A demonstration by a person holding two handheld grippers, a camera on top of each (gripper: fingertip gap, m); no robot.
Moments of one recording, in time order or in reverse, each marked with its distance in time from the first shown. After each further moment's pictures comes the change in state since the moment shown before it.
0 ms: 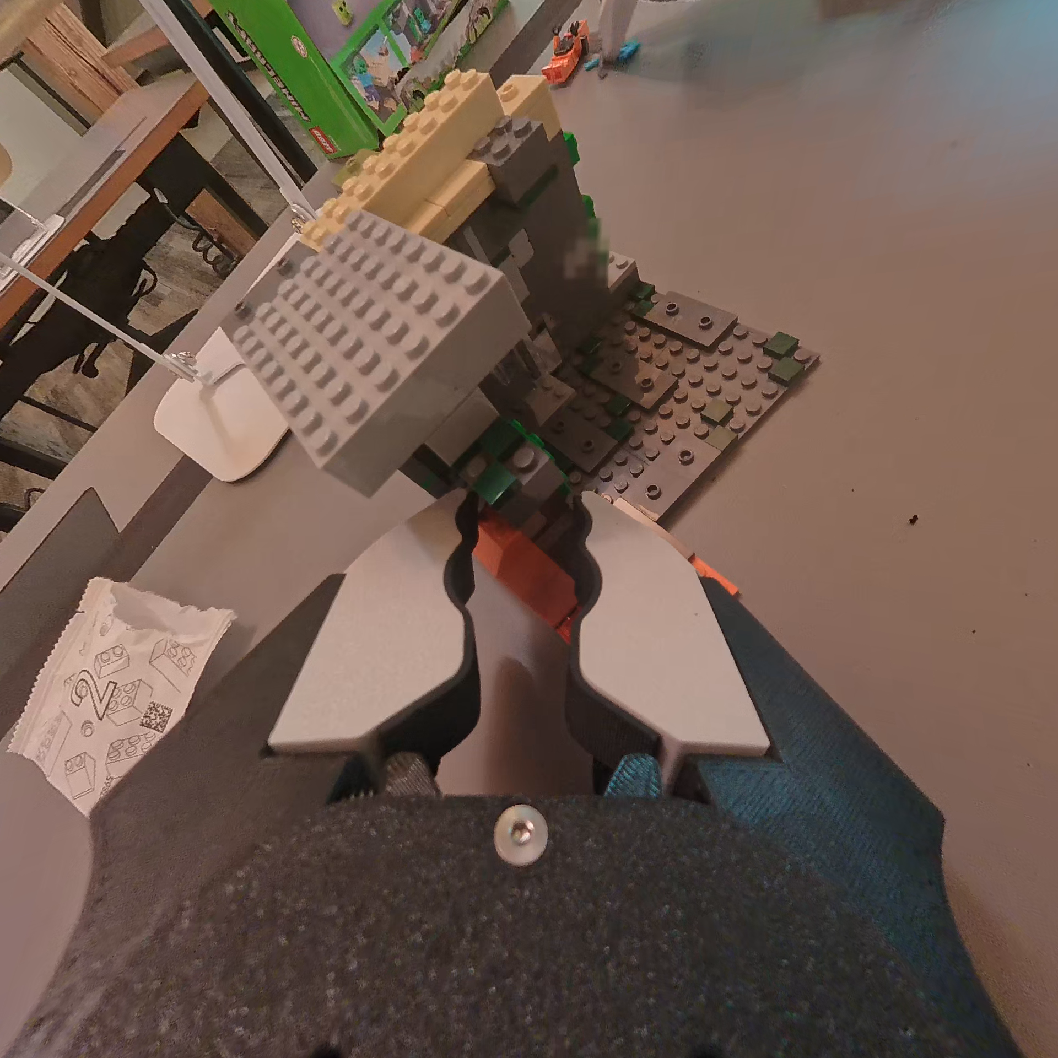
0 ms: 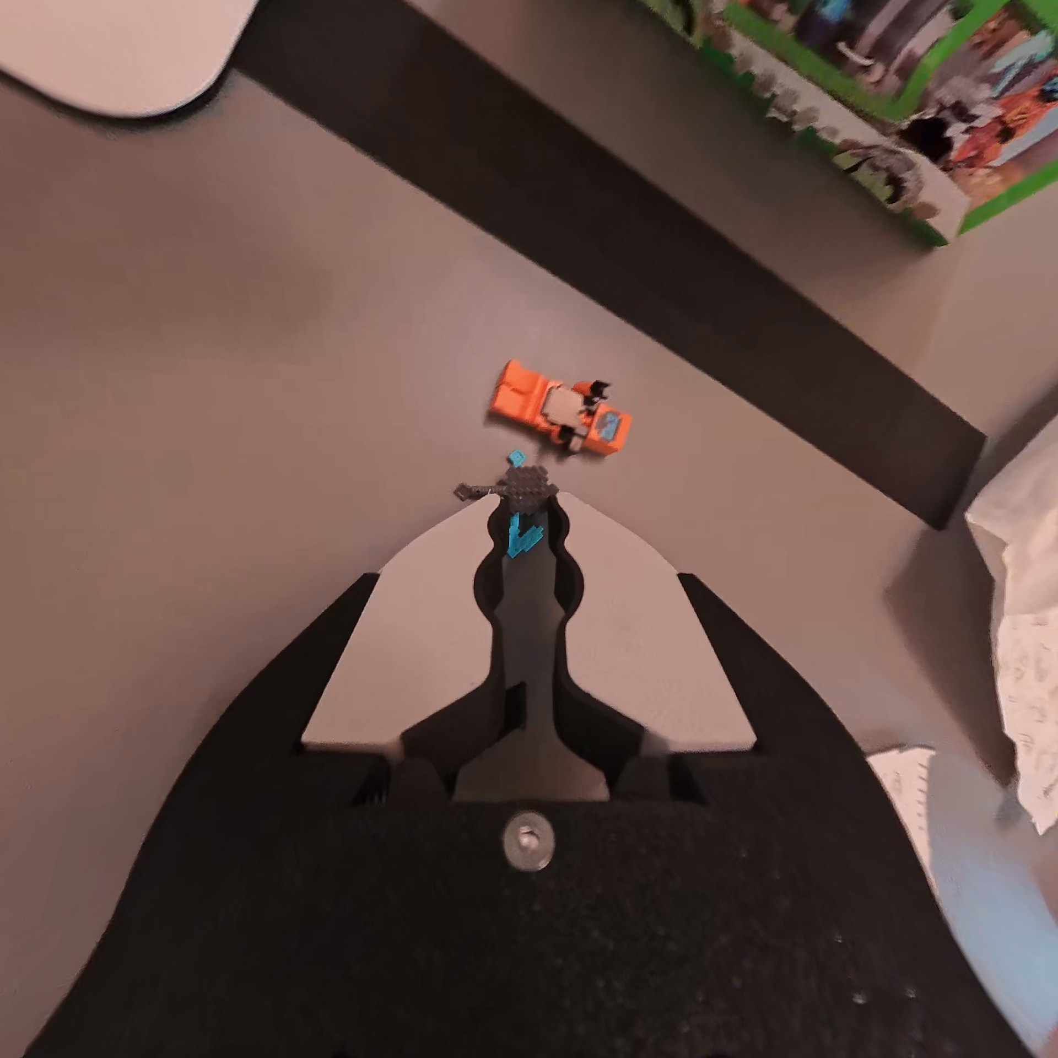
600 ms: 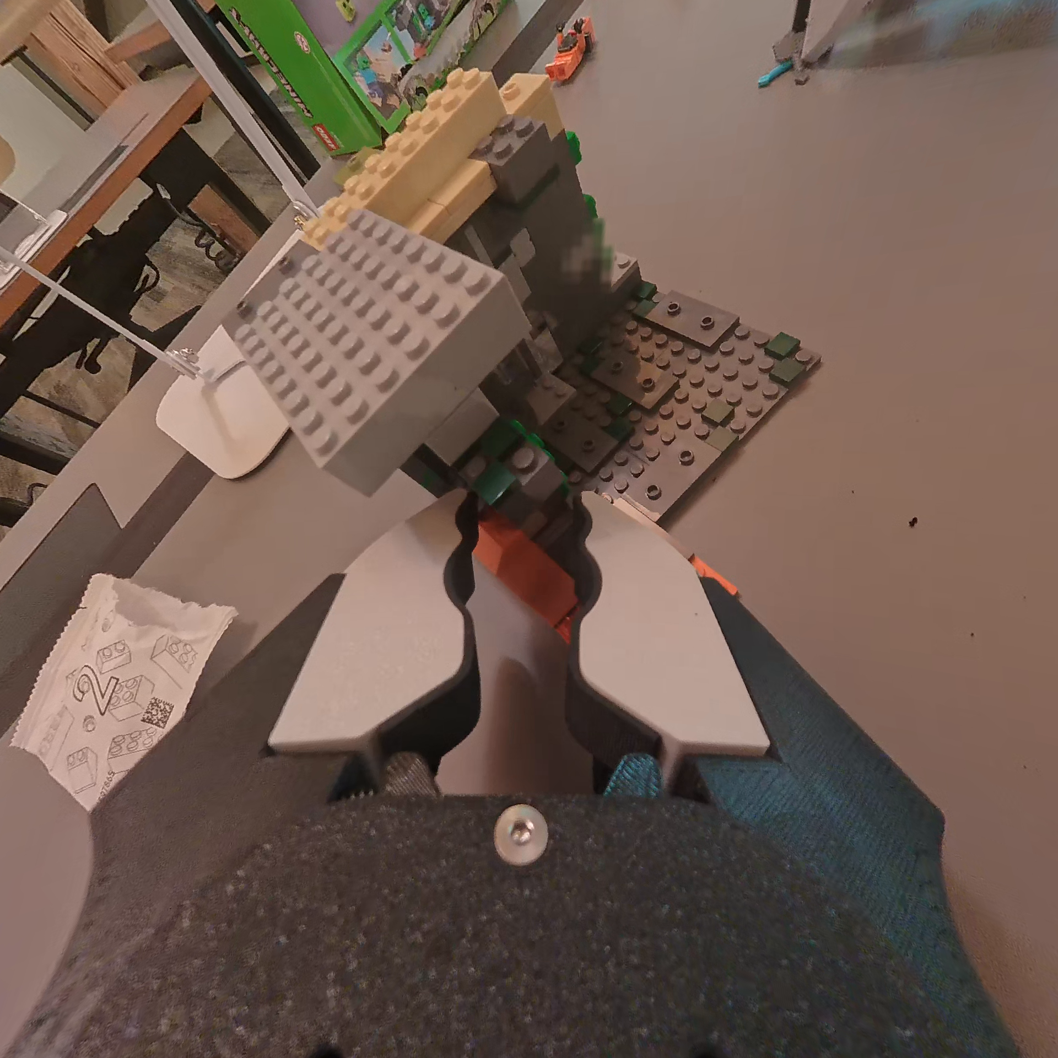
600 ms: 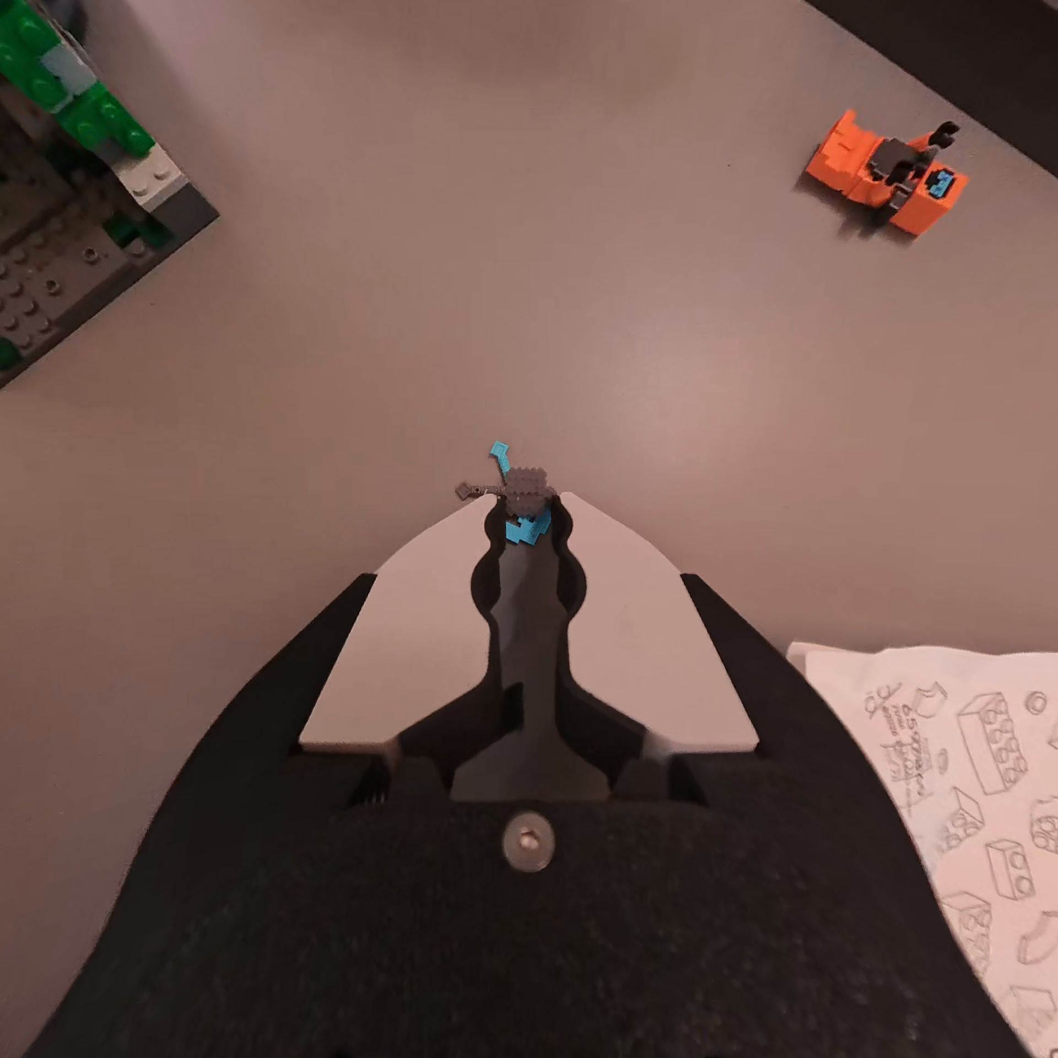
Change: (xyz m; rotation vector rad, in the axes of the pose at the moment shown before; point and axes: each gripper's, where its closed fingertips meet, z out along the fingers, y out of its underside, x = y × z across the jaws) left arm 0.000 0.000 0.000 -0.005 -0.006 -0.003; right arm -0.080 0.074 -0.065 0.098 -0.316 -0.041
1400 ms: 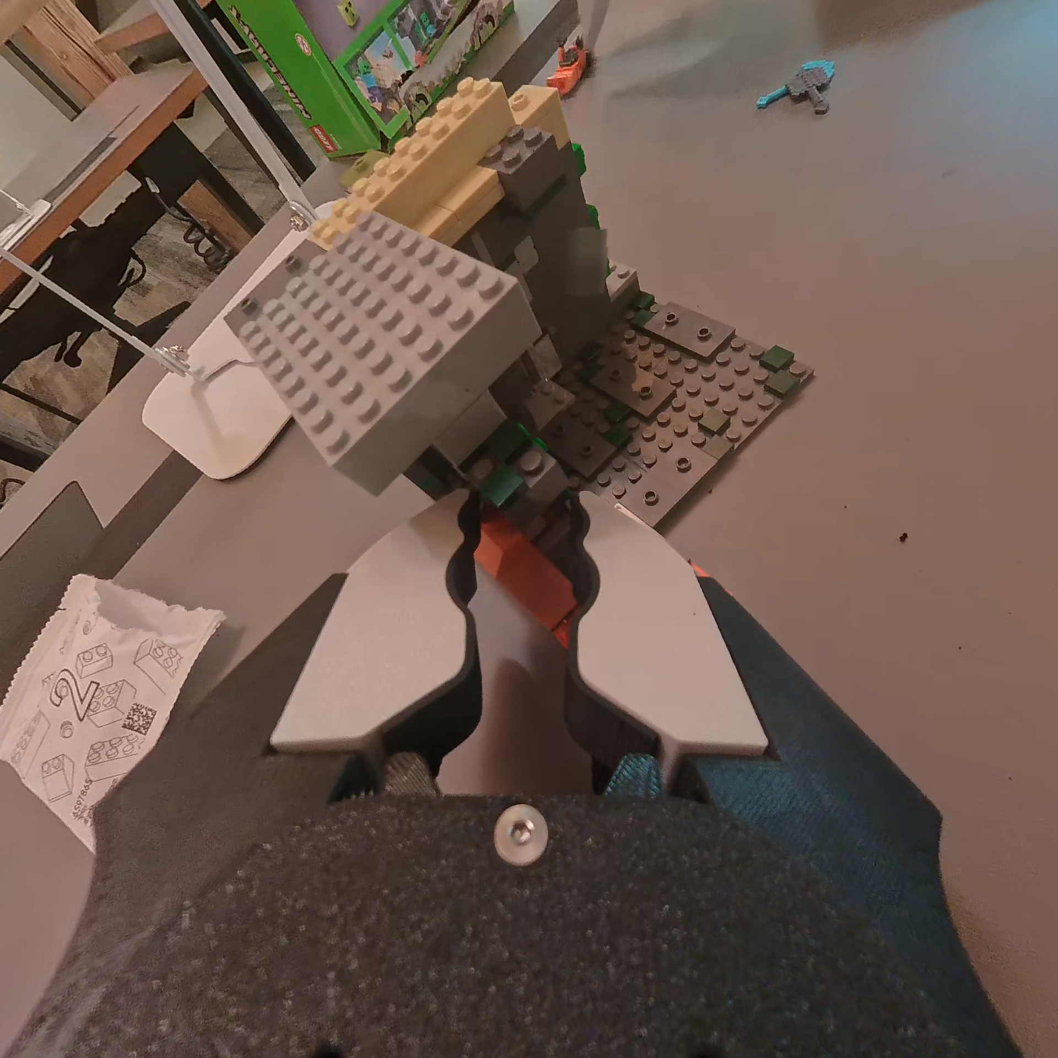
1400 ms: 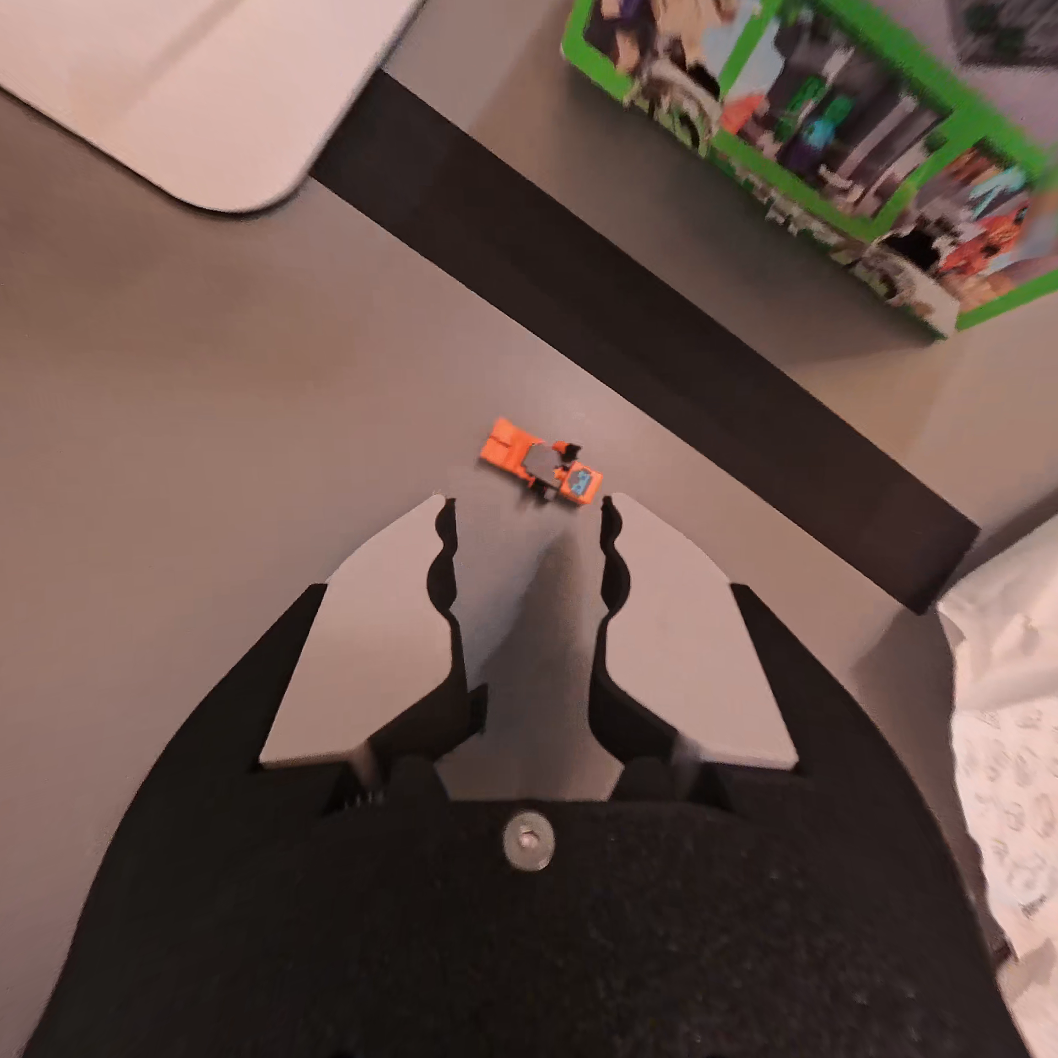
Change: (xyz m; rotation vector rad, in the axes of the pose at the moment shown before) left arm 0.000 -0.002 0.001 0.012 0.015 -0.031; right arm 0.105 -0.088 0.031 -0.049 0.153 -0.007
